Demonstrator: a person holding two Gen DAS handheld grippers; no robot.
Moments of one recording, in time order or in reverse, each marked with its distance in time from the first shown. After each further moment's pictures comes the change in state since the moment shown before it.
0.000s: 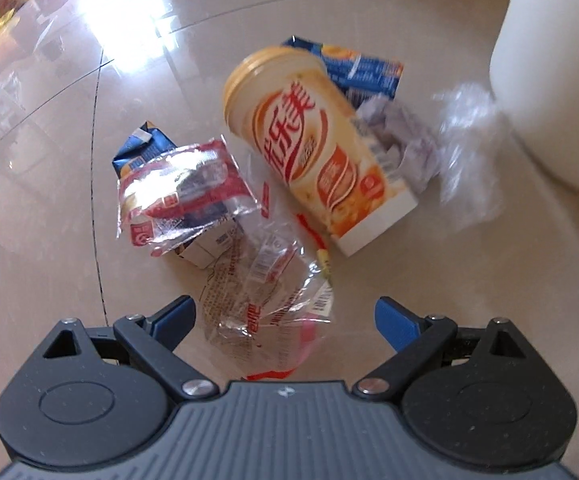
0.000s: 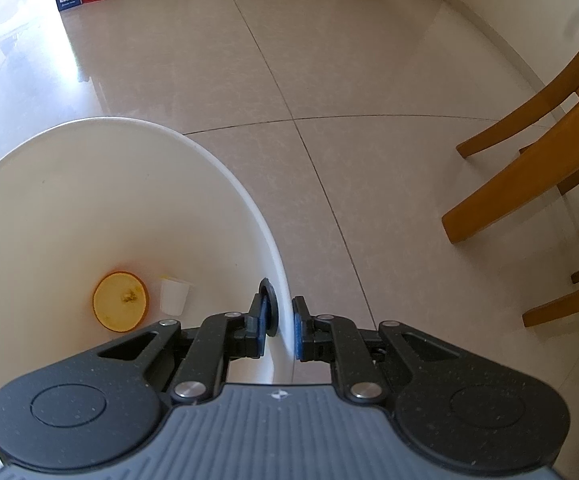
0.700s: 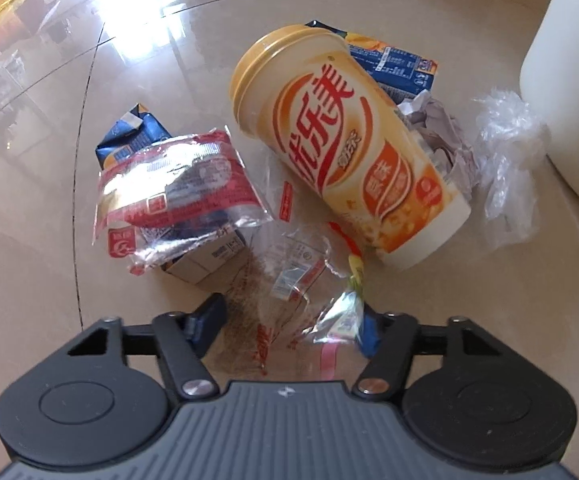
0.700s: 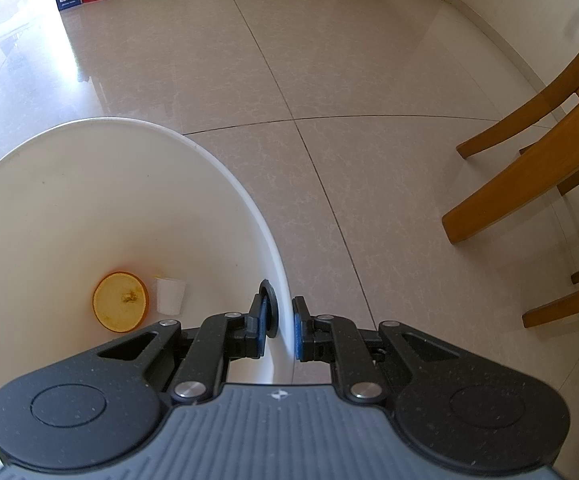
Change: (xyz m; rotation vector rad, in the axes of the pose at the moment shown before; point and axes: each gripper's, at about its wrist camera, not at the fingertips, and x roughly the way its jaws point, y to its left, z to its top) left arm 0.034 0.016 0.010 -0.071 0.007 -0.035; right arm 0.001 -0.003 0.000 -0.001 0.001 -0.001
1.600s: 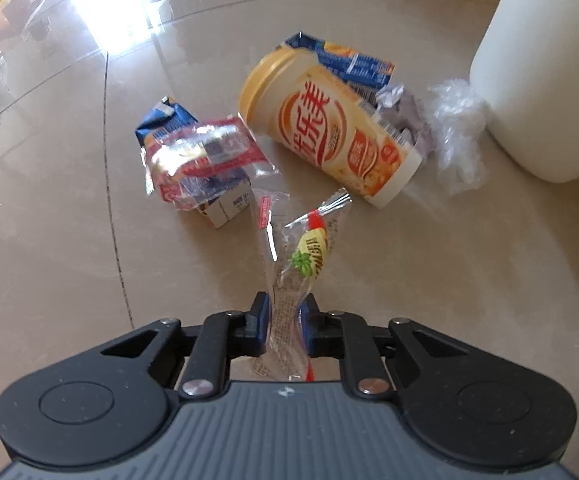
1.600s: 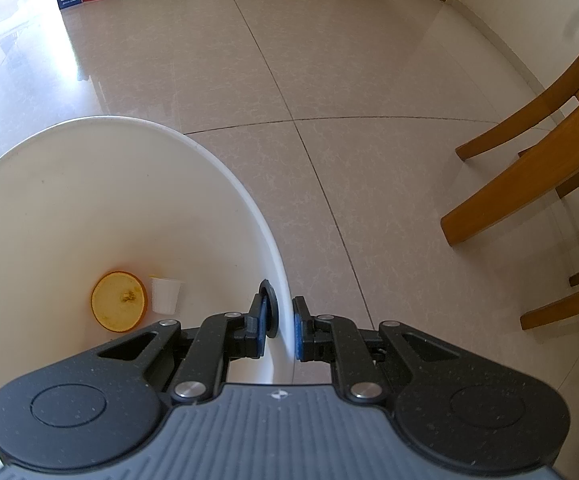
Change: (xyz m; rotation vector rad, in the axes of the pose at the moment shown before) left arm -0.075 0.023 -0.027 0.029 0.025 -0.060; right arm 0.000 0.002 0.001 -0.009 -0.002 -0.007
